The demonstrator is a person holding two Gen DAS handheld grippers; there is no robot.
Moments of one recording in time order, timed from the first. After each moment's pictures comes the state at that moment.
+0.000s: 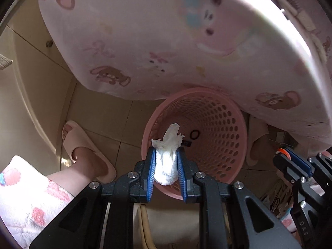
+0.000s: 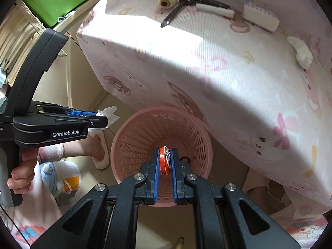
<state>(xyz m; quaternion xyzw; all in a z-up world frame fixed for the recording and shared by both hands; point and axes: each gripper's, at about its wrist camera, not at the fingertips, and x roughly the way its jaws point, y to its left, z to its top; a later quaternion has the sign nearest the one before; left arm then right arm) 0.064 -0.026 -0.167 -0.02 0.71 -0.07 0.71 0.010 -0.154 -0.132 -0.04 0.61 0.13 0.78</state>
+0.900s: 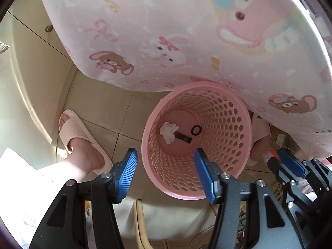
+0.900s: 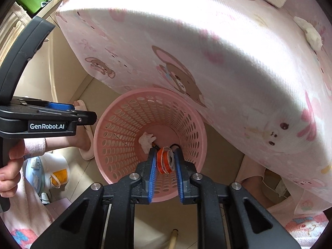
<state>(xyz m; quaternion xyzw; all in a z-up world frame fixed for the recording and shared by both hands) 0.065 -0.019 -0.177 -0.04 0.71 -0.06 0.70 0.014 -0.154 -0.154 -0.05 0.63 0.10 0.77</state>
